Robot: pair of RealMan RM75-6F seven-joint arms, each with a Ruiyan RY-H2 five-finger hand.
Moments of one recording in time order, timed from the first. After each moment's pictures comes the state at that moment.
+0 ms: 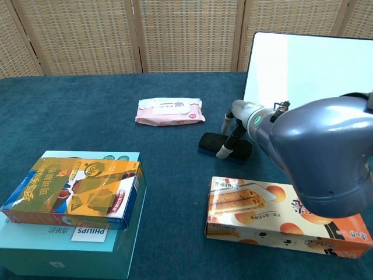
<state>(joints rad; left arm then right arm) -0.17 -1.14 -0.04 -1.52 1.39 1.29 -0.06 1.00 -1.96 0.49 -1.28 -0.29 1.19 -0.80</state>
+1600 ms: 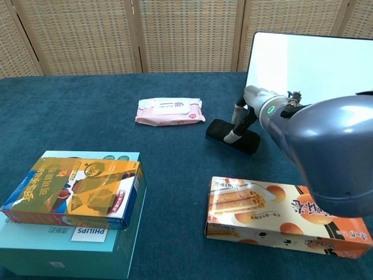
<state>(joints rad) -0.16 -1.13 -0.04 -1.53 1.39 1.29 -0.07 0.95 -1.94 0.51 -1.32 -0.39 1.26 -0.76</state>
